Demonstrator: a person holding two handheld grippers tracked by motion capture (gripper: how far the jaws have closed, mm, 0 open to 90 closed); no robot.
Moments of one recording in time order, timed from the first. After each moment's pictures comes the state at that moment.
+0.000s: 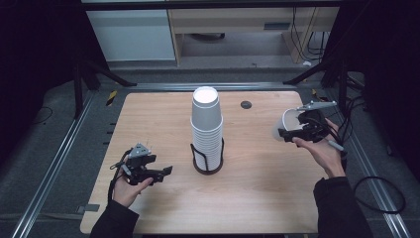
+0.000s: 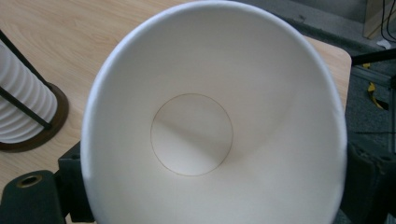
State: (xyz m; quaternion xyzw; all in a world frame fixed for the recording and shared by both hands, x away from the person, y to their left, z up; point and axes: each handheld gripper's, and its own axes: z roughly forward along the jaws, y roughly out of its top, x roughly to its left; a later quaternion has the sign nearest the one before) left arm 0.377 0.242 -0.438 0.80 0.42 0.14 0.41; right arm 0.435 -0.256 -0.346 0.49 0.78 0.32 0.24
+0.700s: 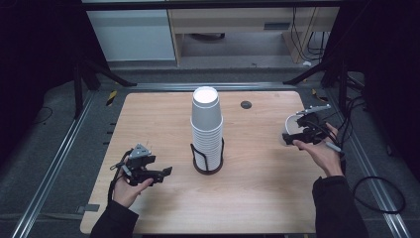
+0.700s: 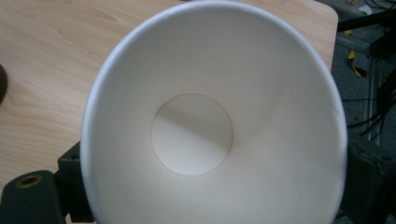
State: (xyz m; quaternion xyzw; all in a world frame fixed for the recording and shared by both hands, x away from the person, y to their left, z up) left arm 0.377 0.243 -0.439 0.80 0.42 0.14 0.40; right arm 0.449 -0.267 -0.375 0.52 0.78 0.26 0.24
